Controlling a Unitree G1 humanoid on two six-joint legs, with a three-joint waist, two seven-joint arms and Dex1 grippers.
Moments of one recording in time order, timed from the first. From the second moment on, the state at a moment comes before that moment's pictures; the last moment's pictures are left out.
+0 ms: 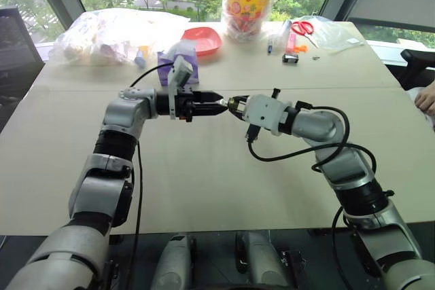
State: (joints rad) left arm -0.96 0.37 -0.05 0.59 -0.35 0.47 -1.30; right arm -0.59 -0.53 0.25 -0.17 -0.17 0.21 0.75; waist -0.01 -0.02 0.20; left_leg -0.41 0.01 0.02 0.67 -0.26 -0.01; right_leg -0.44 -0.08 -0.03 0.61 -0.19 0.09
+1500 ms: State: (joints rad) left arm -0.94 0.35 -0.01 0.56 -0.42 0.57 -1.29; right arm -0.50 -0.29 0.00 -0.36 0.16 0.64 0.51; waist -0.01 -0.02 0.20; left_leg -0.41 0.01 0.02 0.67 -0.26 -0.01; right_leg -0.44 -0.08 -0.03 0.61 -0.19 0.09
